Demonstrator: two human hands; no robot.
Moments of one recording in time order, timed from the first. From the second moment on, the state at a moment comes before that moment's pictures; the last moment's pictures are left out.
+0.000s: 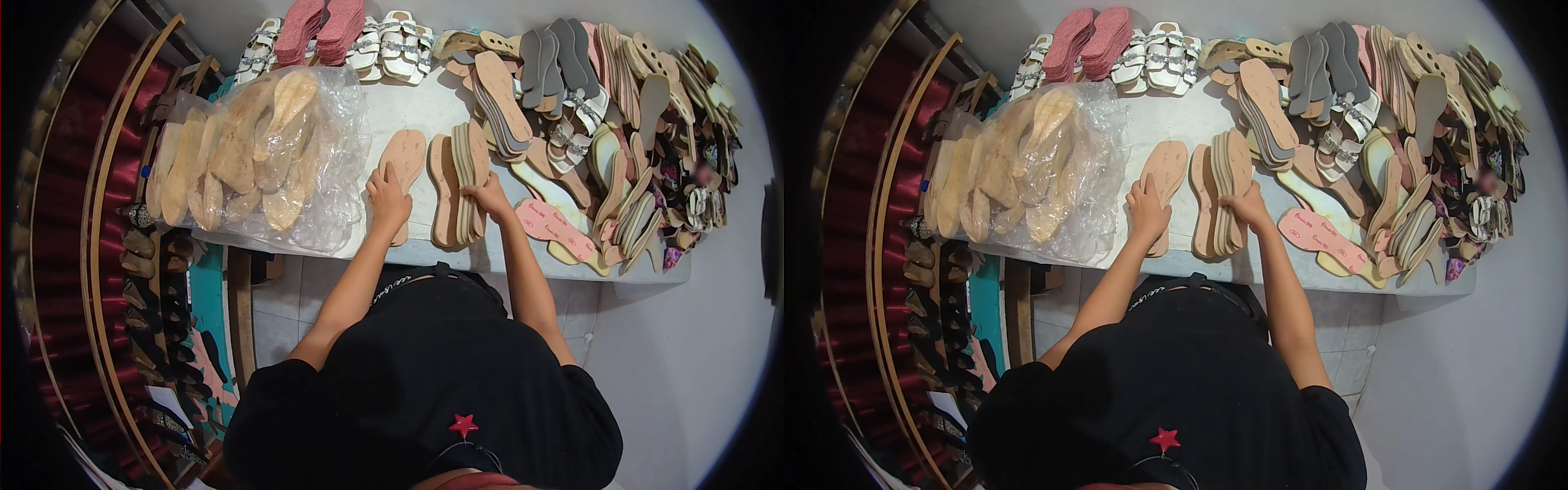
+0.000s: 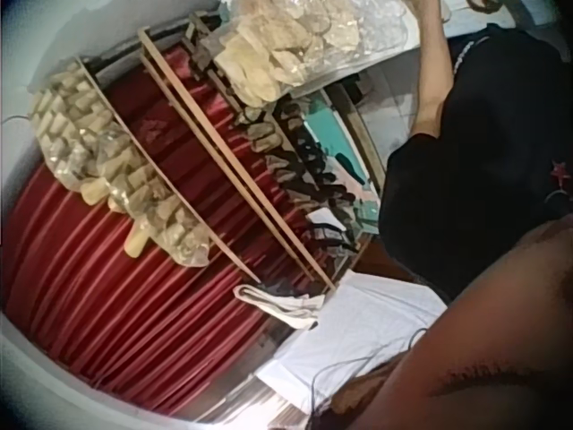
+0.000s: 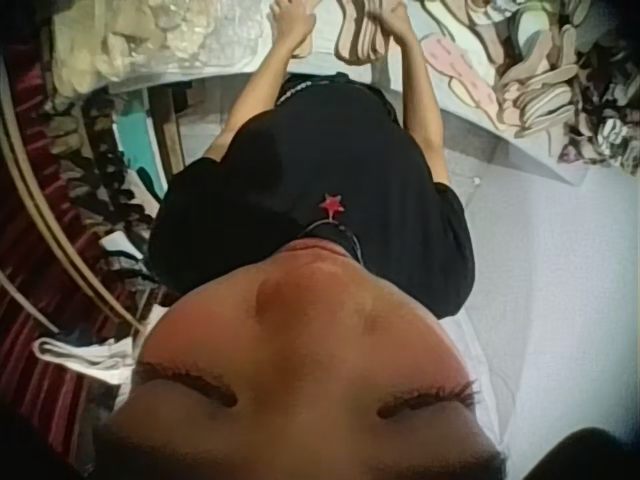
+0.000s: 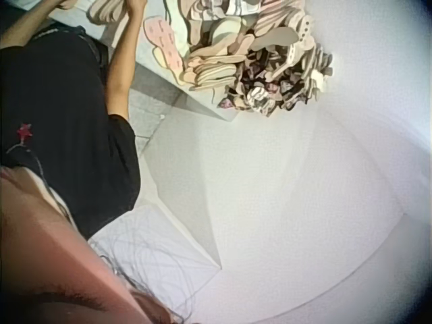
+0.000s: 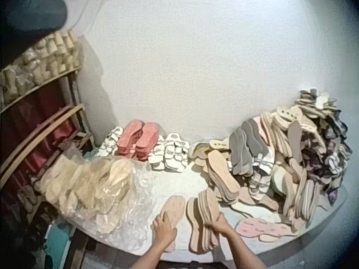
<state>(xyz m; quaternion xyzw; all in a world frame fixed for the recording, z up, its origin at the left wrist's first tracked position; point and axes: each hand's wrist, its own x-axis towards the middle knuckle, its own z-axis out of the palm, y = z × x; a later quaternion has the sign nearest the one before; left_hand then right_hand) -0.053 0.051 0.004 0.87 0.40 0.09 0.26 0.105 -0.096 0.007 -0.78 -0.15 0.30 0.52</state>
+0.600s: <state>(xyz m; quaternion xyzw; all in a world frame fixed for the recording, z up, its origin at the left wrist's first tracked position) -0.034 0.012 -0.027 0.86 0.25 0.06 0.44 0.089 -0.111 0.025 -0.74 -0.11 0.38 0.55</state>
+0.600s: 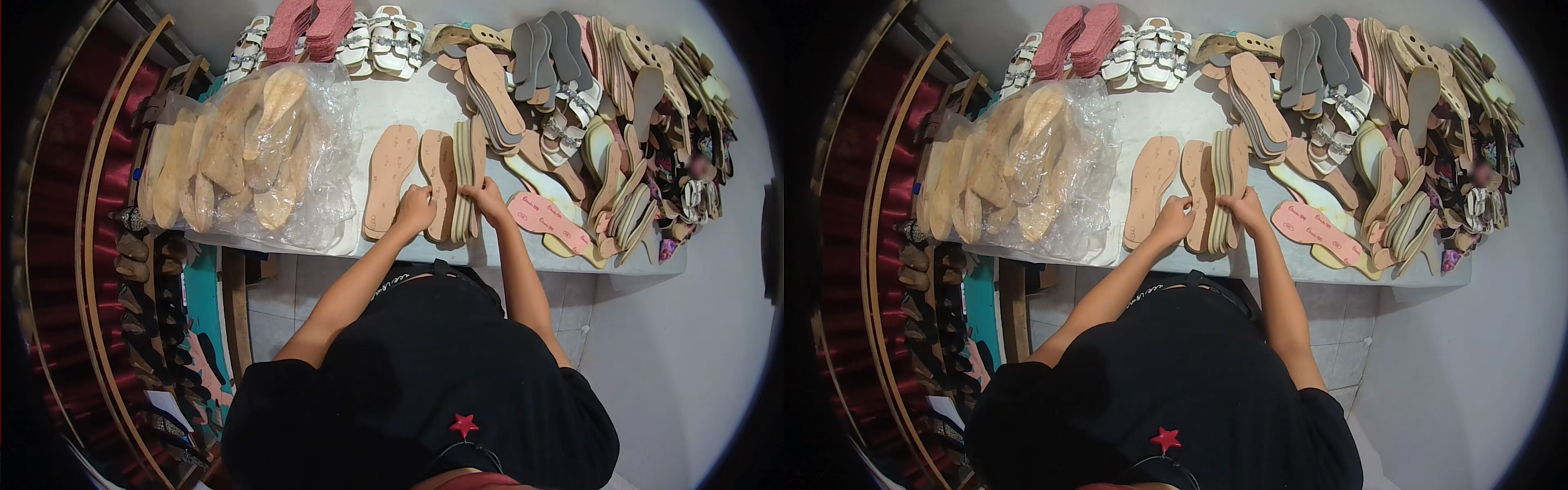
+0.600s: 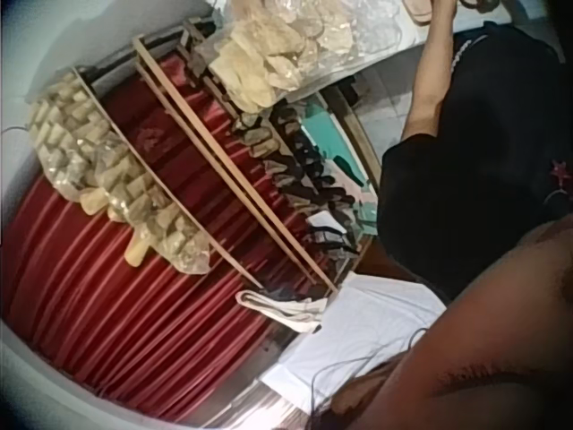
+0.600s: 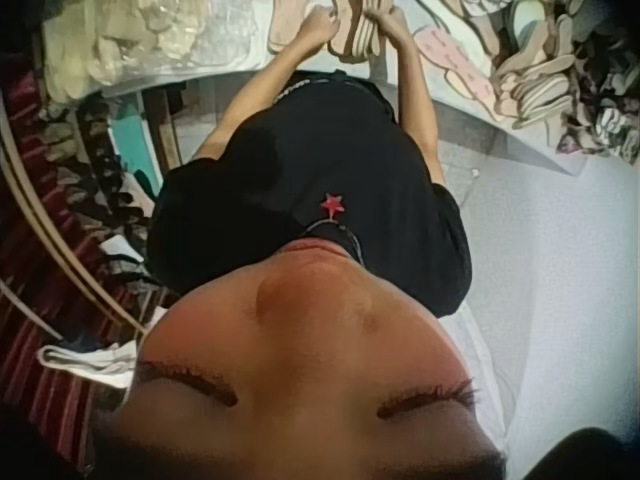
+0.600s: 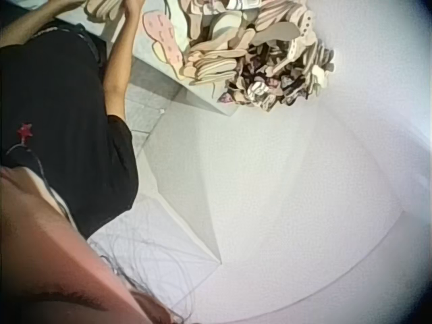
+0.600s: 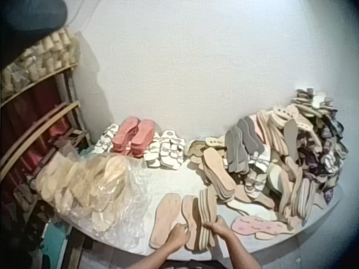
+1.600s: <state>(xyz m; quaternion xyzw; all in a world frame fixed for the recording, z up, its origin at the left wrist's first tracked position) -0.009 -0.039 -0.031 0.63 0.11 0.02 0.77 0.065 -0.149 0.022 -0.93 -0.13 0.08 0.35</state>
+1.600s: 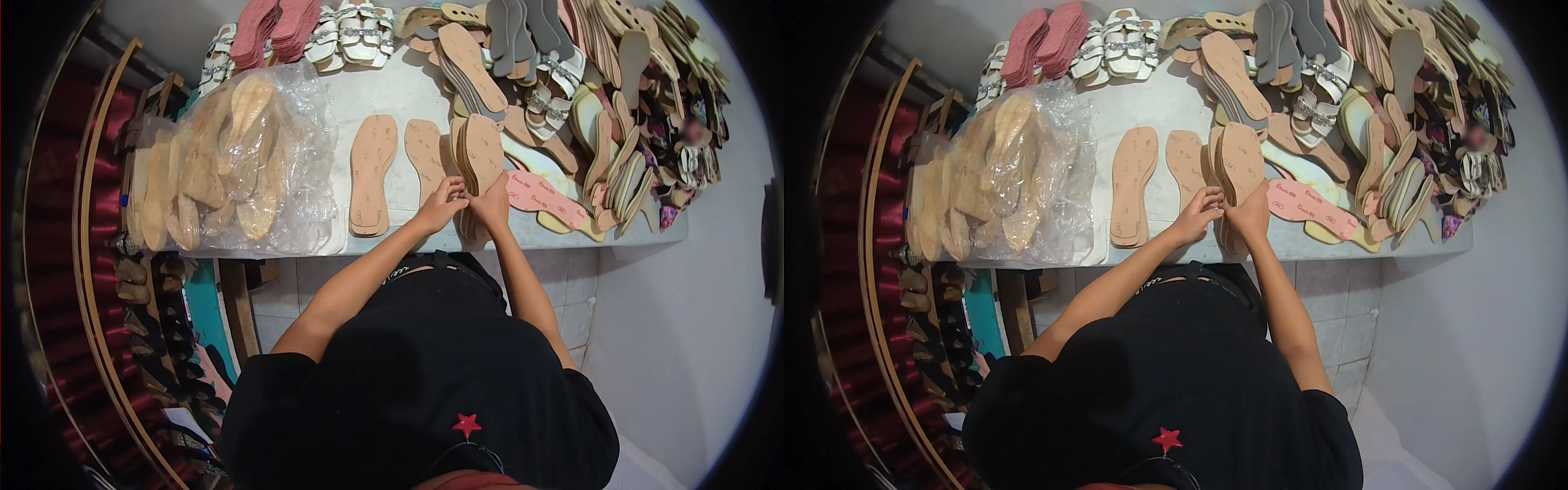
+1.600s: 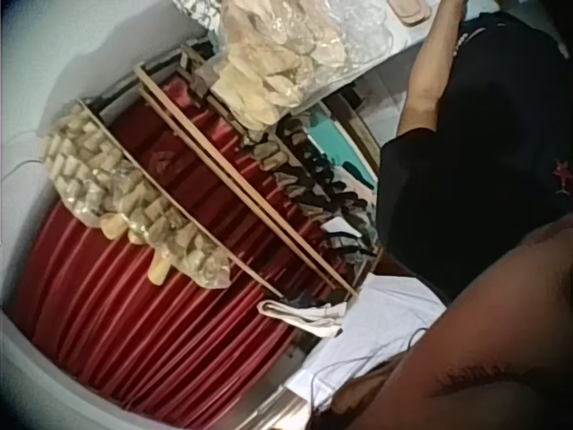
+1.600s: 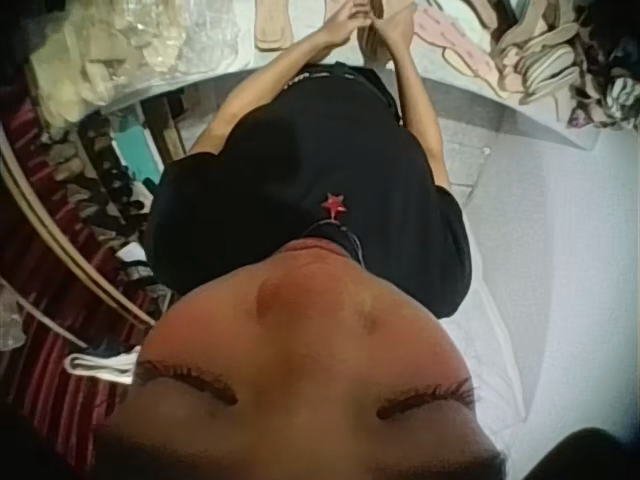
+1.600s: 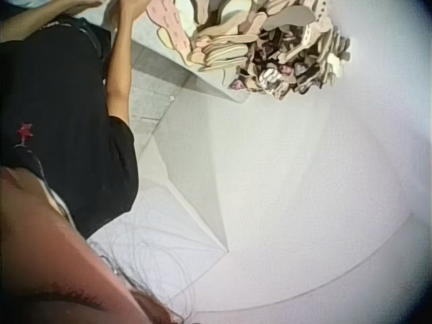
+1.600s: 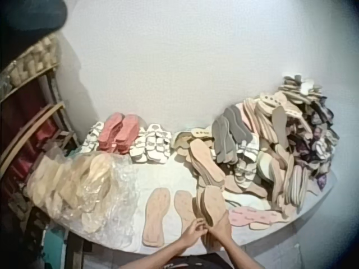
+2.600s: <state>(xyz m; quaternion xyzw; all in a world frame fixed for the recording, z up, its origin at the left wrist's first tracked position) -0.044 0.037 0.015 0.89 0.44 0.07 0.13 0.099 -0.211 0.022 -0.98 -0.09 0.05 0.19</state>
